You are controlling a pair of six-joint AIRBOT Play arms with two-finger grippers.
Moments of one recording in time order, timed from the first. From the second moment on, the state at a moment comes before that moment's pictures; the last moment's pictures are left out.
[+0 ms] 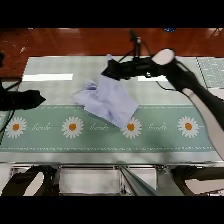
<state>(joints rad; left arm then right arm) 0.09 -0.74 0.88 1.19 -1.21 -1.53 0.44 -1.65 1.53 -0.53 0.87 1.34</state>
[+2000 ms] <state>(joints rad) 0.01 -0.74 0.69 1.08 -1.07 -1.51 0.37 -1.41 0.73 -0.50 0.63 1.53</state>
